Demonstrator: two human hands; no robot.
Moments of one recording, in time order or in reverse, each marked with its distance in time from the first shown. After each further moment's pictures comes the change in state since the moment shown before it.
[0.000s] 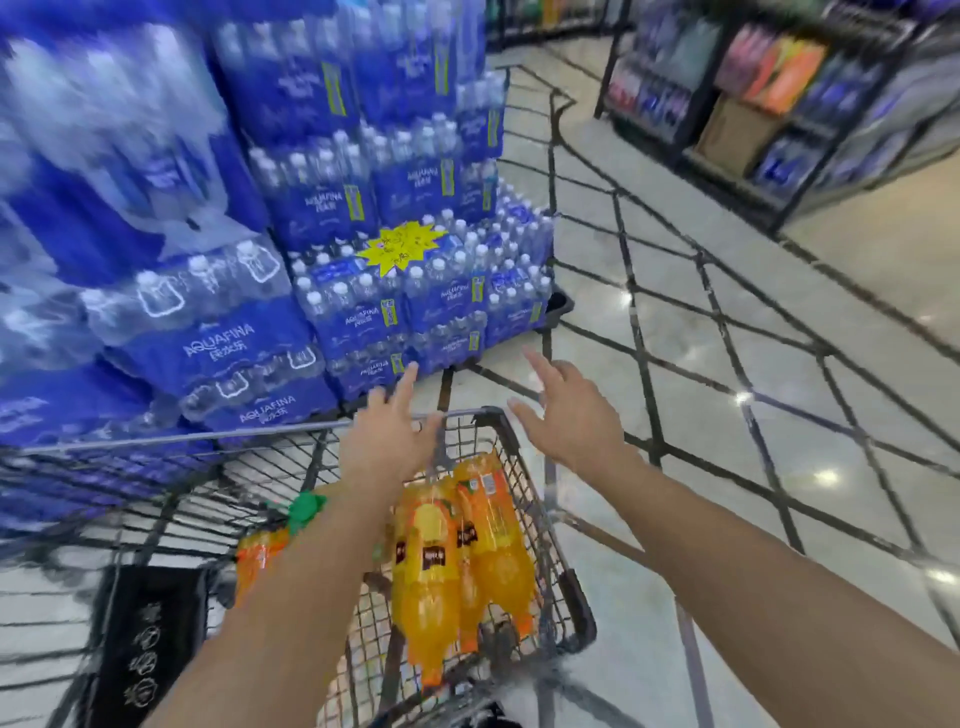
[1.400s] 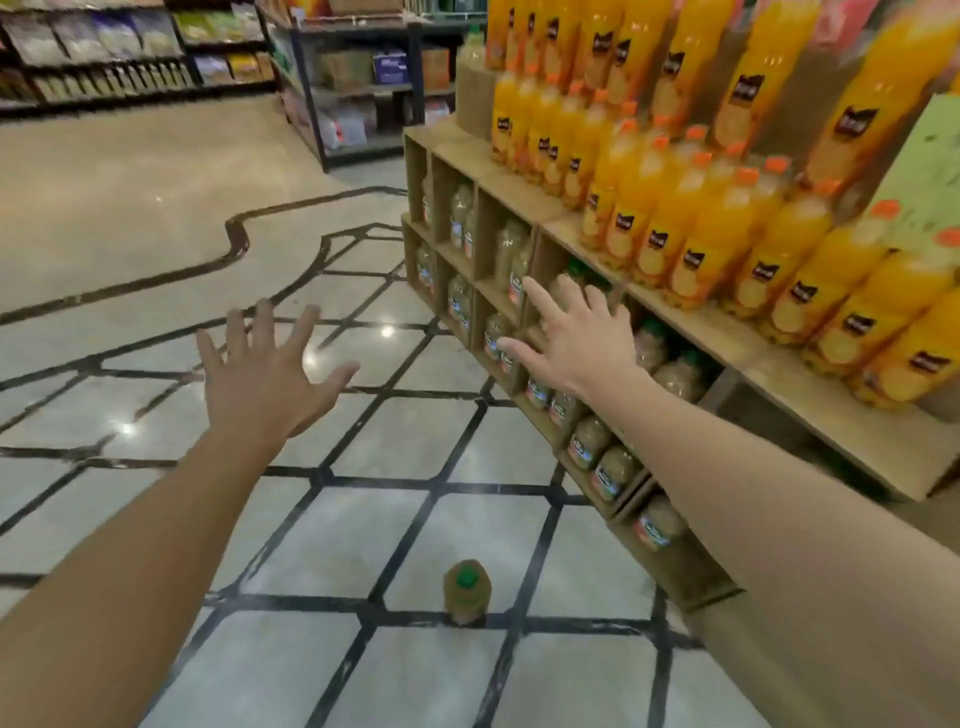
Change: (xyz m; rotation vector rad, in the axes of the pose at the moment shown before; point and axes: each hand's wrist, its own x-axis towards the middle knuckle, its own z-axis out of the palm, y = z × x) left_hand -0.535 0.551 0.221 0.336 0.041 1.649; right_hand -0.822 0.356 -0.204 -0.423 0.476 1.508
